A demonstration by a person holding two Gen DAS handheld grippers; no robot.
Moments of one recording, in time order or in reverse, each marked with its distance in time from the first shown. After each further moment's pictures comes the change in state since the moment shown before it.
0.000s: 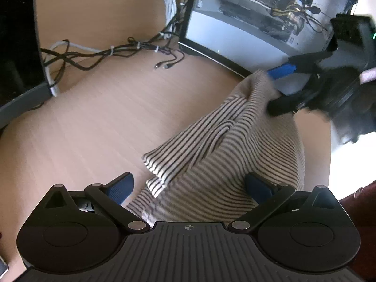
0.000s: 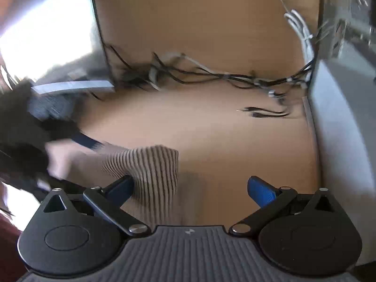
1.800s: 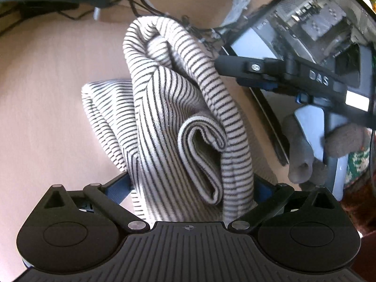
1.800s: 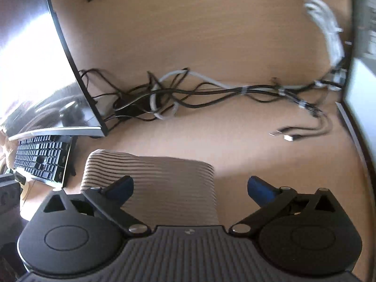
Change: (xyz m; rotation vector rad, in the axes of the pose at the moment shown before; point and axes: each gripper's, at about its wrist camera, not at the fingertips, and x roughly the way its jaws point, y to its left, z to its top) left arm 0.012 0.017 -0.035 -0.529 -0.026 -0.119; right arm 0.050 0.008 0.059 0.229 -0.066 0.091
